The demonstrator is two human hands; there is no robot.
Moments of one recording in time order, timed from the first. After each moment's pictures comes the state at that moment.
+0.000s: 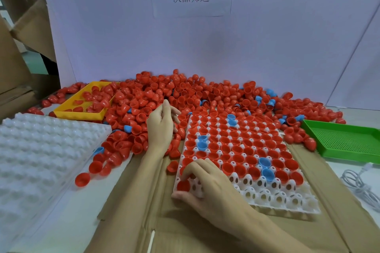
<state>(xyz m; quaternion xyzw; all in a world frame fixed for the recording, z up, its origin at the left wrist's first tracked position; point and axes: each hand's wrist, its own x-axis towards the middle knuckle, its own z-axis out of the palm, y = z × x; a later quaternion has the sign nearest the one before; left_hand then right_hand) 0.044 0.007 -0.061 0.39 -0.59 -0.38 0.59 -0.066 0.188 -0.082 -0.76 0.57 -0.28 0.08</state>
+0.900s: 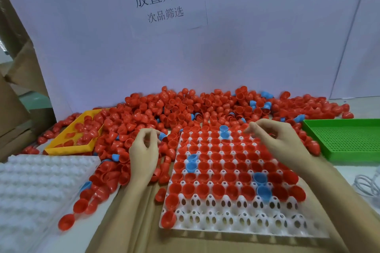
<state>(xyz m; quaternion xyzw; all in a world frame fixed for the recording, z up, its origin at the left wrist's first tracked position) 0.047 -0.003 -0.076 0.47 -0.65 -0.25 0.55 -0.257 0.143 -0.037 -0.58 0.63 -0.51 0.11</state>
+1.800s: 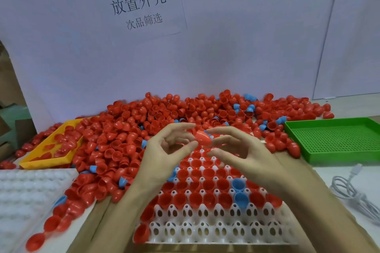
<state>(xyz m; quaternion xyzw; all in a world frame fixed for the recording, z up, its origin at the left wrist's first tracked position) -0.024 0.065 -0.022 0.23 -0.74 -0.45 0.45 -0.234 0.168 -0.030 -0.61 0.48 -0.53 0.33</state>
